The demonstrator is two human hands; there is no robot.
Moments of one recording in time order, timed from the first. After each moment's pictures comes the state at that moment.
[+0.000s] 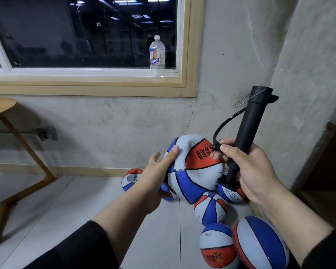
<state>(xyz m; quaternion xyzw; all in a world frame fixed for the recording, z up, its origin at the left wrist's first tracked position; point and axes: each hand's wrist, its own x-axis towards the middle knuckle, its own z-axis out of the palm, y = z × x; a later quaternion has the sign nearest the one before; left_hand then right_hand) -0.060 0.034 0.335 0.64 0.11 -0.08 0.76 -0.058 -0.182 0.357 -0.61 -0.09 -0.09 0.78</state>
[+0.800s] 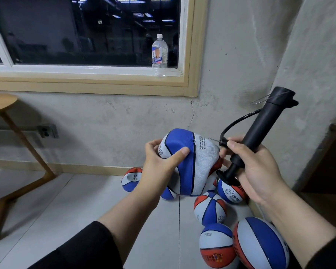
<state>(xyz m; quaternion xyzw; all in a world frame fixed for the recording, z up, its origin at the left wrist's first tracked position) -0.057 0.029 0.331 0.68 0.02 0.10 0.73 -0.057 -0.180 0.360 -0.58 -0.09 -0.10 0.80</state>
